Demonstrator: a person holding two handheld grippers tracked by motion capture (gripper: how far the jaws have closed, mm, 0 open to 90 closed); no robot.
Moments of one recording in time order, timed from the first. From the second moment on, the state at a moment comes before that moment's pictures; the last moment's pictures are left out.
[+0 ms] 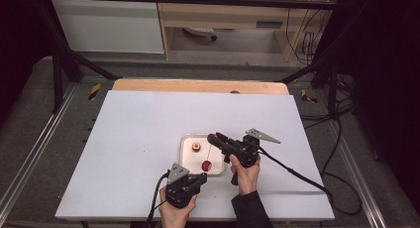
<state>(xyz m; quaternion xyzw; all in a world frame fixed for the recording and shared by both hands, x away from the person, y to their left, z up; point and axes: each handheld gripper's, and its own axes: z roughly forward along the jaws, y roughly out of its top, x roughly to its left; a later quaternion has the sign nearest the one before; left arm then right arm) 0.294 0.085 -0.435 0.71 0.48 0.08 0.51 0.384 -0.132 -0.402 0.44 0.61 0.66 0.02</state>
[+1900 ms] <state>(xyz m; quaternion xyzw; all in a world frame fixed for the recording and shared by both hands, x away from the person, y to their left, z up) 0.301 0.160 -0.446 0.74 0.47 0.15 0.45 0.416 -0.125 -0.404 0.37 0.84 0.39 0.08</state>
